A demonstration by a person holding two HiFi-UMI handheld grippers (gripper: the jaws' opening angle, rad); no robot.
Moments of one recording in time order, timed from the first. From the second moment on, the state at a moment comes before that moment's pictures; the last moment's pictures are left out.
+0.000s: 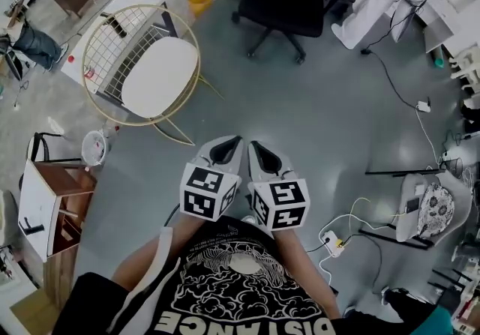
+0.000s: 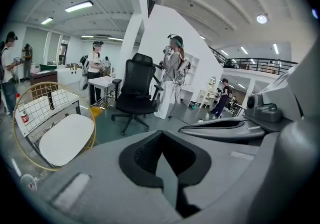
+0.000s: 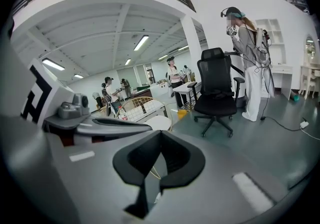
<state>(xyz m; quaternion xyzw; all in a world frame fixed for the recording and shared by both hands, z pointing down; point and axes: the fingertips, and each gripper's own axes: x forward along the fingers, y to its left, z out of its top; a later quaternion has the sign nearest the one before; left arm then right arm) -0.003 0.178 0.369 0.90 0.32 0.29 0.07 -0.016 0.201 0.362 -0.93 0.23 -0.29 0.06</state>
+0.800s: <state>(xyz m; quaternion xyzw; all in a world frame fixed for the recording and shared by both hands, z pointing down) 0.109 0.043 0.389 0.92 0.23 0.27 0.16 0.101 0.068 0.380 -0.90 0.32 -0.31 -0.03</state>
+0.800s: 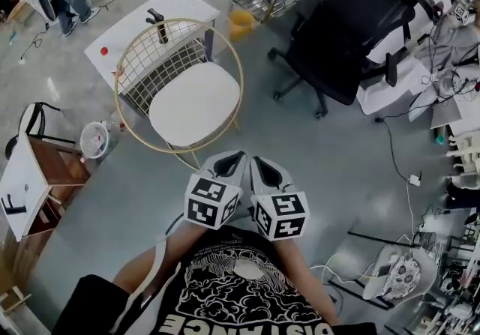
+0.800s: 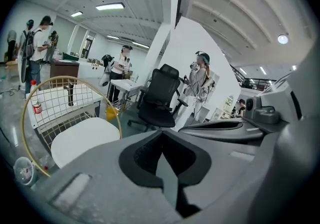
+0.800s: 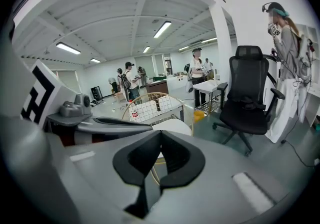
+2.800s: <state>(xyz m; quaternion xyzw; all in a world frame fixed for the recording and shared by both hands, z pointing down) 0.205 -0.047 0.588 0.81 -0.23 0.01 0.54 0.228 -0.040 0.533 -0.56 0.76 -0.29 -0.19</state>
